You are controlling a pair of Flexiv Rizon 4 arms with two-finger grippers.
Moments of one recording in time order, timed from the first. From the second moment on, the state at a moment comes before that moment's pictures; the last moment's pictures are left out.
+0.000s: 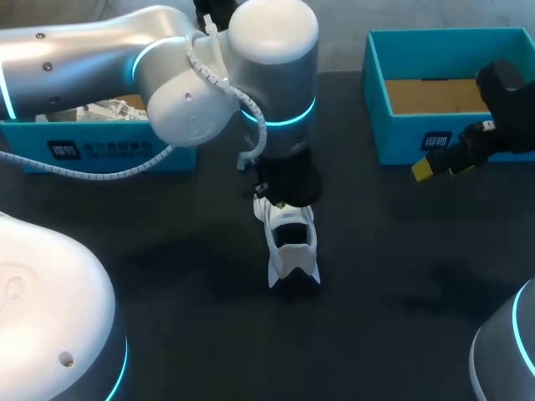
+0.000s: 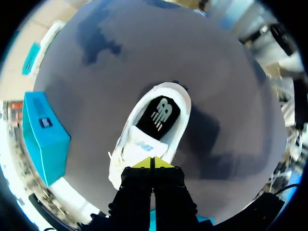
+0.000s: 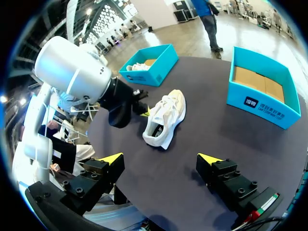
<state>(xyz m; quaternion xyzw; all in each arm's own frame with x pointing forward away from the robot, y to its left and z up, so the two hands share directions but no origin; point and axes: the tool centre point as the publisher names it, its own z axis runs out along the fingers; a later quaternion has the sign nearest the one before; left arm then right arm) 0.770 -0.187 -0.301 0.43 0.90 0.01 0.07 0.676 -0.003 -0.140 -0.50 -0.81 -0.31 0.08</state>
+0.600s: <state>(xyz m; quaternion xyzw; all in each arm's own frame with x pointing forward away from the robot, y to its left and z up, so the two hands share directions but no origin) 0.753 -0.172 -0.285 0.15 0.99 0.00 0.04 0.675 -0.003 -0.140 -0.50 -0.81 -0.31 0.08</state>
